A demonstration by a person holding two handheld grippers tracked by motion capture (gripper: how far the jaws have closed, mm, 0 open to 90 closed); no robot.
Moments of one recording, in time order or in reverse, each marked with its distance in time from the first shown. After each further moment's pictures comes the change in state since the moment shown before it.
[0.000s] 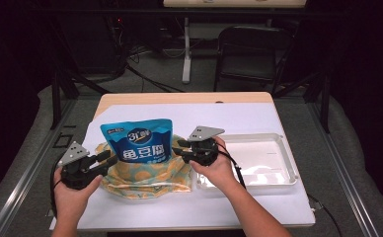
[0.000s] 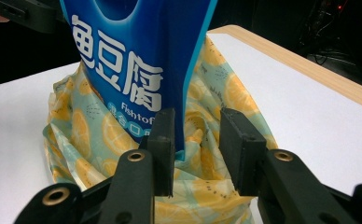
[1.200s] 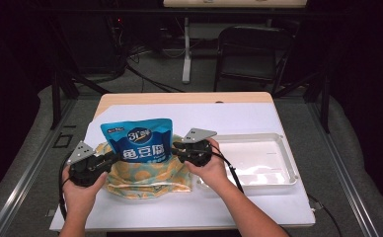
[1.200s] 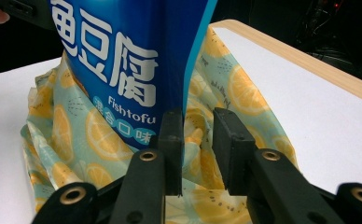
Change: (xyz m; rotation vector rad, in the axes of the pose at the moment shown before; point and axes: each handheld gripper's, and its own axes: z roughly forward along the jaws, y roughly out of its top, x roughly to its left) left arm 0.004 -0.007 0.019 -0.019 0.003 -0.008; right arm 0.001 -0.008 0.022 0.011 -0.020 -0.011
